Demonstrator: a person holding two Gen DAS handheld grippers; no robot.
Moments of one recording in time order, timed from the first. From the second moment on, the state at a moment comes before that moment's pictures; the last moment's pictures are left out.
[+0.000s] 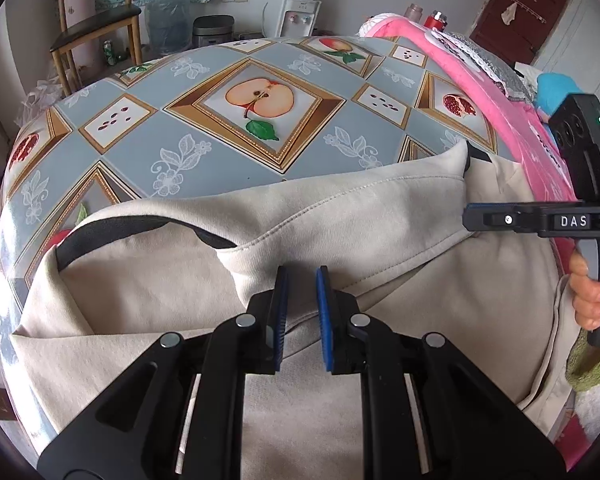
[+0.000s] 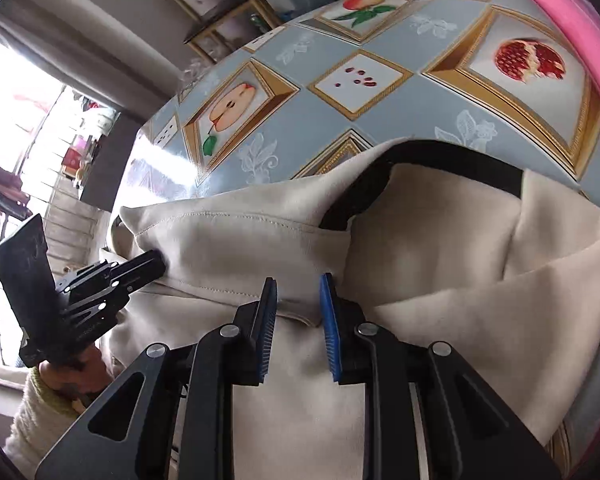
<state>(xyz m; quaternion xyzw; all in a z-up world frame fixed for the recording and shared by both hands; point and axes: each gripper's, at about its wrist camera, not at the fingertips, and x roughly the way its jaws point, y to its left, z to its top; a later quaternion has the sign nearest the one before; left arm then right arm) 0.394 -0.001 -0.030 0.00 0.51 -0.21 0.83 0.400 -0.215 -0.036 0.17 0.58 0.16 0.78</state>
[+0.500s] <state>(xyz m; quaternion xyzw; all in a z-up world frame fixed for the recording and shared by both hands) 0.294 0.066 0.072 -0.03 0.47 -0.14 0.87 0.239 -0.241 0.069 0.13 0.48 0.17 0.85</state>
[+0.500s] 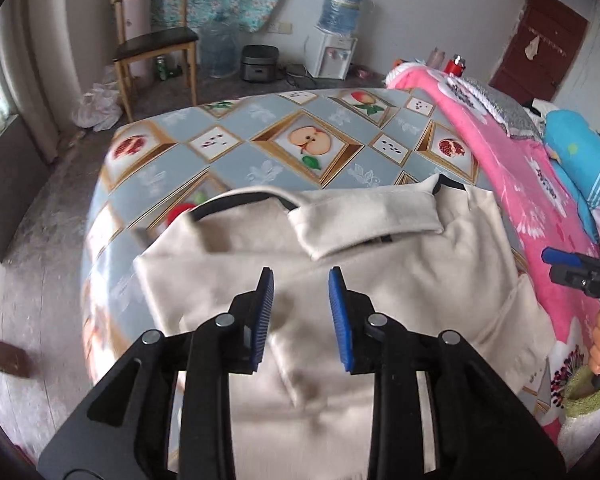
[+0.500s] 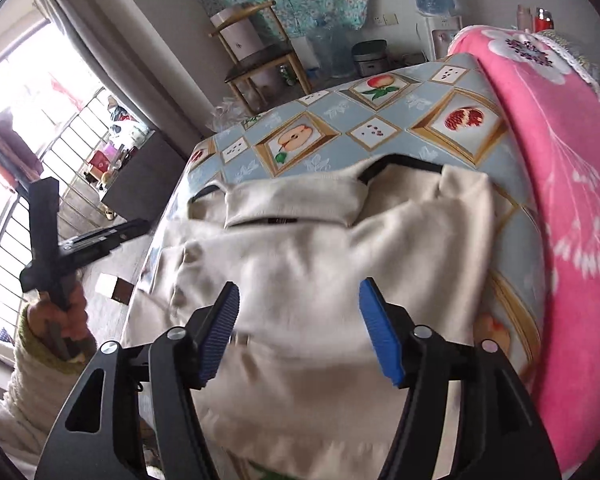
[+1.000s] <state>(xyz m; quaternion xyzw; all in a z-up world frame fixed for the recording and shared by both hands) 0.151 0.144 0.017 -0.09 0.44 -0.03 0.89 0.162 -0.169 -0.037 -0.02 0.55 0.12 0.83</state>
